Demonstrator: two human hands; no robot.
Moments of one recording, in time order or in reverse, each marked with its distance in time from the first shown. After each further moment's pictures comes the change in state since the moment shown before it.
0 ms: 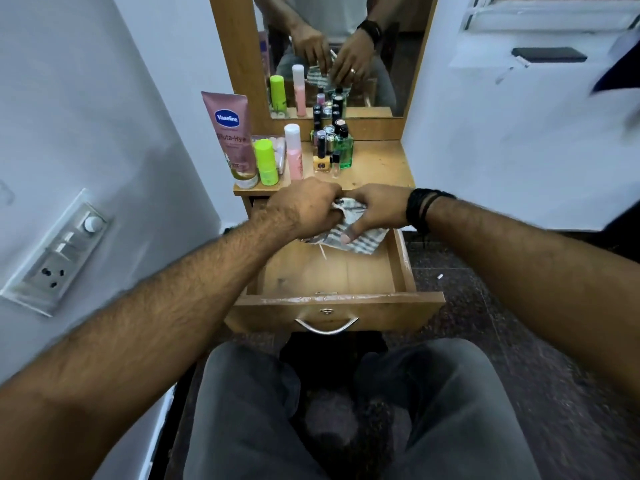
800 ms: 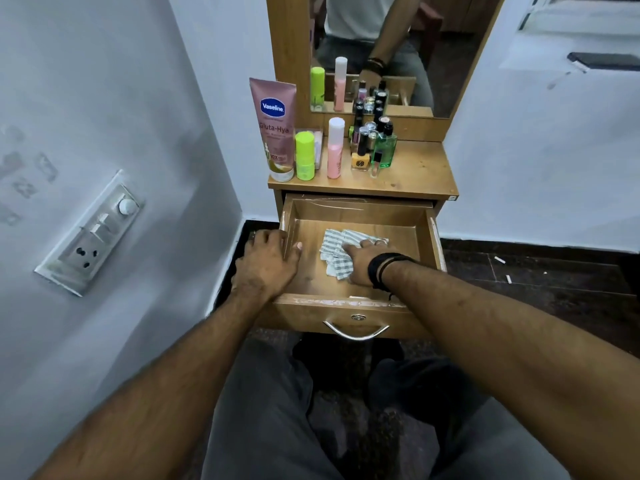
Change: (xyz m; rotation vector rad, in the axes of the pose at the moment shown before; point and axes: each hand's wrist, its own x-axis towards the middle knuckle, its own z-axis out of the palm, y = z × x) left_hand -0.089 -0.087 0.111 -0.348 0.042 -0.574; right_hand 0.080 0.005 0.131 -0.485 -0.103 0.317
